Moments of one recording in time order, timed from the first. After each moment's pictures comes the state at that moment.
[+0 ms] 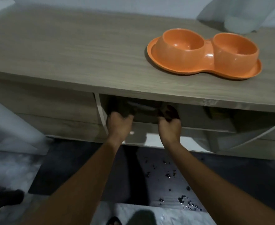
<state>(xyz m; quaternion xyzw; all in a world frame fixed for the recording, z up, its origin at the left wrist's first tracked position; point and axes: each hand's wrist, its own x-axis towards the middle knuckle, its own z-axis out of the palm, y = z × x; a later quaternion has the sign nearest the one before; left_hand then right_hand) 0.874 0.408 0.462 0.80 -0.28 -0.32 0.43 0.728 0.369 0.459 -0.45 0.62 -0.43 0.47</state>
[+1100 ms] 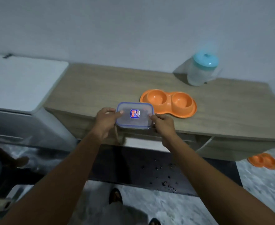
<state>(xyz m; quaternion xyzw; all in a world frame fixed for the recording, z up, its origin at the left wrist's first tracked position) 0.897 0.480 0.735 0.72 -0.18 -0.41 0.53 0.694 0.430 0.744 -0.44 0.58 -0.31 0.61</state>
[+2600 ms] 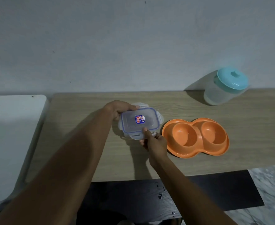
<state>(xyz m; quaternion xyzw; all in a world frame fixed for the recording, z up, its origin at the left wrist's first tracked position) 1.058 0.191 0.728 0.62 -0.31 -0.70 0.17 0.885 0.312 0.693 -0.23 0.59 -0.43 0.64</state>
